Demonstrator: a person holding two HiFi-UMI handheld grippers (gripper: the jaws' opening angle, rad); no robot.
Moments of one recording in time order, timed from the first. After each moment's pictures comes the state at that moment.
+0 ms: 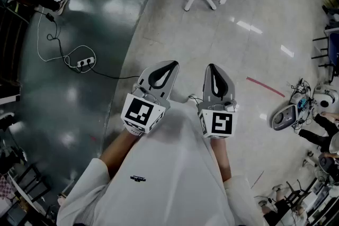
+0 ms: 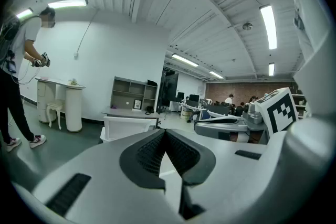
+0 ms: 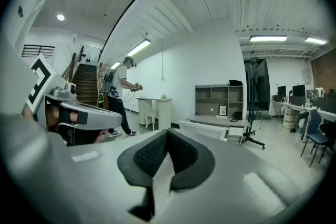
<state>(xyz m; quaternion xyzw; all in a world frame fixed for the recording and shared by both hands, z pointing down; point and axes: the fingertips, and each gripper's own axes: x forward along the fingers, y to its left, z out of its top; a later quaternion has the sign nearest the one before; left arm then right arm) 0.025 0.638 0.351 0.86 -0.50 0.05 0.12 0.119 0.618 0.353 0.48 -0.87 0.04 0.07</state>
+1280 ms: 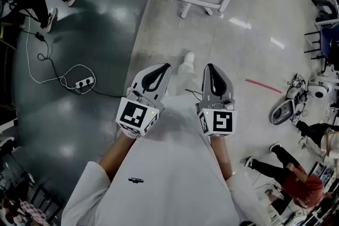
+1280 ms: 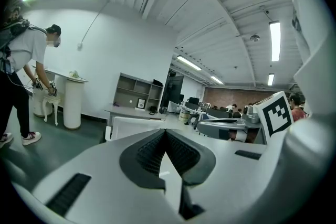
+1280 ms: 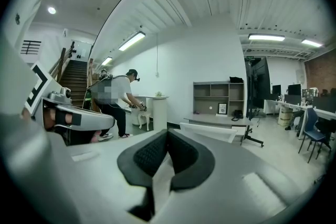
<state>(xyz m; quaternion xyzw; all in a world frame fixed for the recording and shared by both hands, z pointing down) -0.114 0.542 0.371 0.86 -0.48 0.03 0.15 0.000 0.520 0.365 0.52 -0.85 0.05 0.08</state>
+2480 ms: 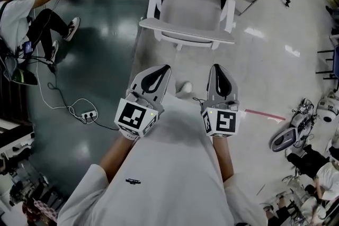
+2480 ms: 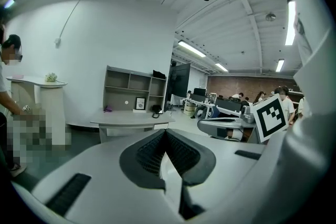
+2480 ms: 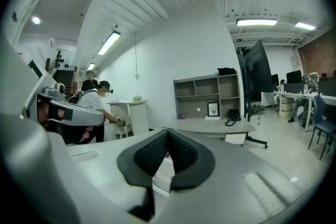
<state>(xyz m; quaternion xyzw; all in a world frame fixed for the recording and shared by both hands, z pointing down) 0.018 0.172 0.351 0.86 -0.48 0.10 0.14 0.149 0.144 0.365 0.54 -0.84 0.09 0.04</state>
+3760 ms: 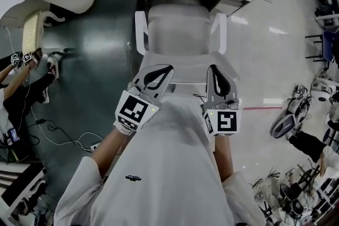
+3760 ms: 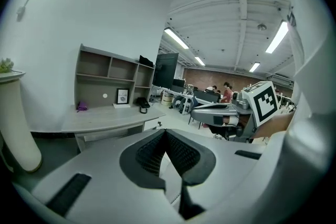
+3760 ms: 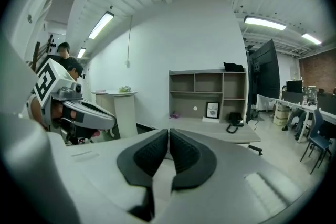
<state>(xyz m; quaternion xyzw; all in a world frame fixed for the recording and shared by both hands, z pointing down) -0.022 -0.033 0.383 0.92 -0.32 0.15 0.15 0.090 -0.035 0.373 0.57 -0.81 0.08 0.10</state>
